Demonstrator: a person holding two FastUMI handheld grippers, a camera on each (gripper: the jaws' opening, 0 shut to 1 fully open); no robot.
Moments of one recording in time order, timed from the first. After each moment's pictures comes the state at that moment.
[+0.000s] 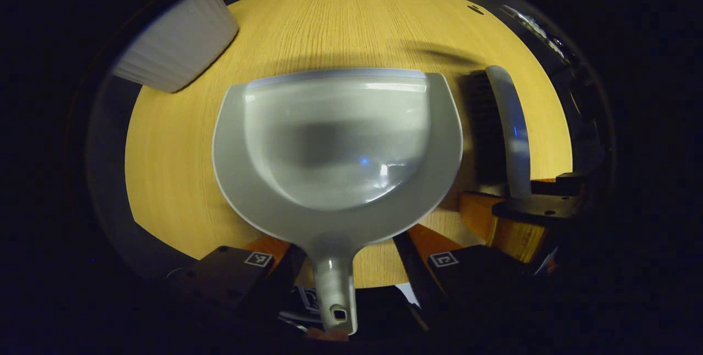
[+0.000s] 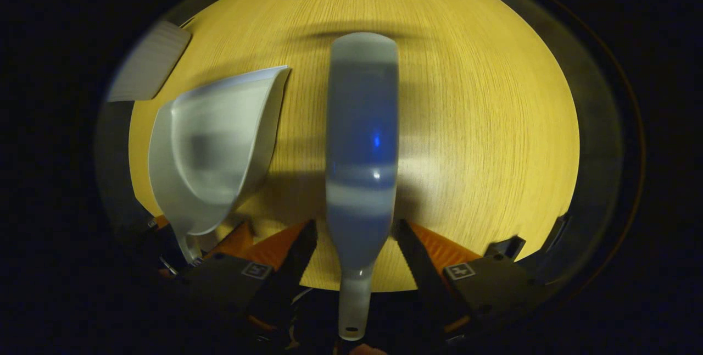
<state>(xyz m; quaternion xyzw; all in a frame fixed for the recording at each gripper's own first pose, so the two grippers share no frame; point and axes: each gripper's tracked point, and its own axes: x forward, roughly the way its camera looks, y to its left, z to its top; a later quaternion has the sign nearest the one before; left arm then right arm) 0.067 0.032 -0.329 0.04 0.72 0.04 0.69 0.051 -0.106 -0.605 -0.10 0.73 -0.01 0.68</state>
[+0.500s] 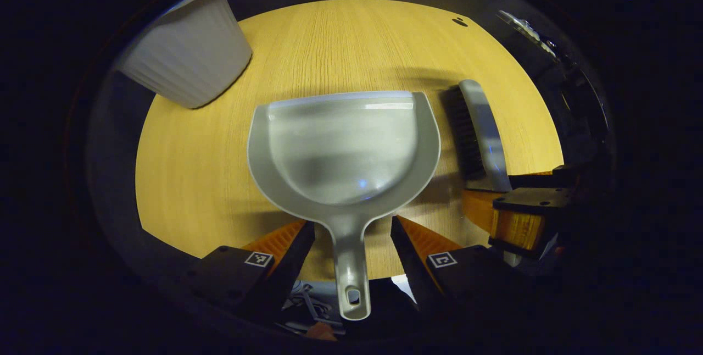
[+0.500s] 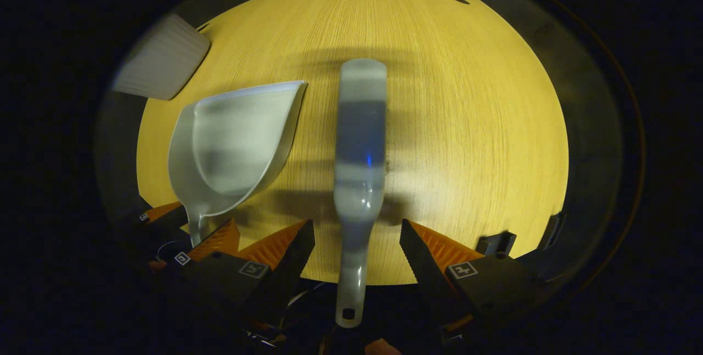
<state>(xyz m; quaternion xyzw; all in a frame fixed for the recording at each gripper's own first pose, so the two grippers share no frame) 0.059 0.035 -0.284 0.05 0.66 0.01 0.75 0.048 -0.102 -0.562 -0.10 0.67 0.00 0.73</state>
